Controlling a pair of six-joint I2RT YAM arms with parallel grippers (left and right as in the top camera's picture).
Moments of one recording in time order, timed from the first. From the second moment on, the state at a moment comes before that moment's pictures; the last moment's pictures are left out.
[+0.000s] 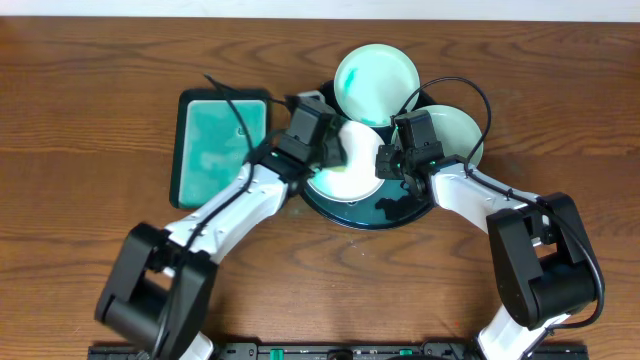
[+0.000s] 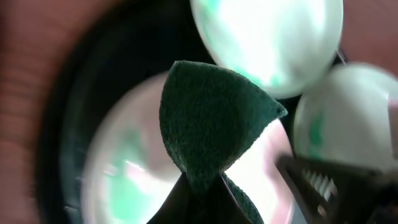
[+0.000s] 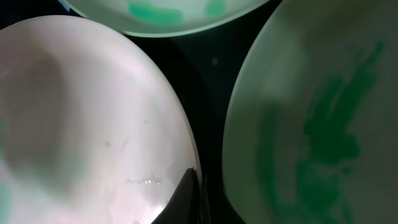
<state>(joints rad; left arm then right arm) -0.55 1.75 1.10 -0.21 0.00 -0.64 0.34 1.86 0.96 -0.08 -0.05 0.40</state>
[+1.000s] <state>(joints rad) -0.53 1.75 1.09 -0.16 -0.38 -0.44 0.36 1.86 0.96 -0.05 -0.03 0.23</state>
